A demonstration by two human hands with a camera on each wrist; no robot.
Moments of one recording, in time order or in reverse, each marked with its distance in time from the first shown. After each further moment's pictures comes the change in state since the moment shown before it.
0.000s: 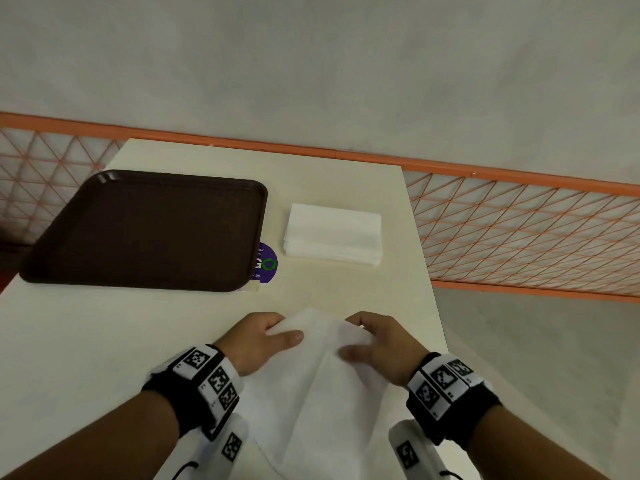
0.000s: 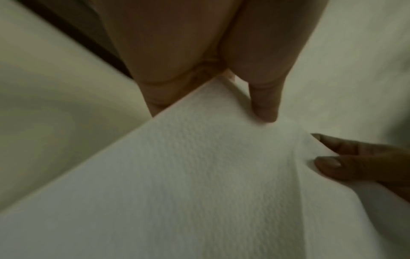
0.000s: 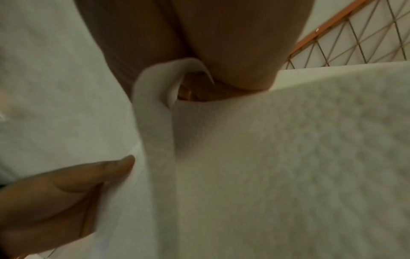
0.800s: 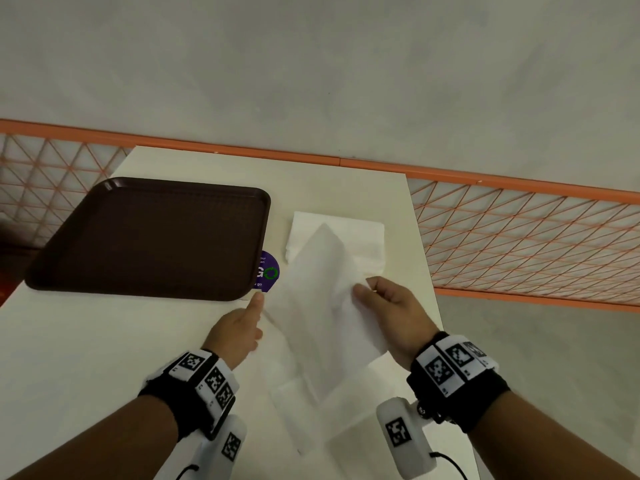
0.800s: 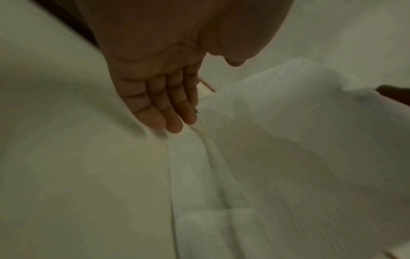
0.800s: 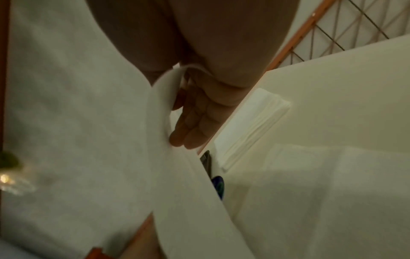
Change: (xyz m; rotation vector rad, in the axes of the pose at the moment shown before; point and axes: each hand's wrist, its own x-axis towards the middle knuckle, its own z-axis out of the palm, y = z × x) left_hand 0.015 0.007 -0.014 -0.020 0.421 -0.277; right_hand 0.018 -0.039 -0.018 0.547 0.205 -0.045
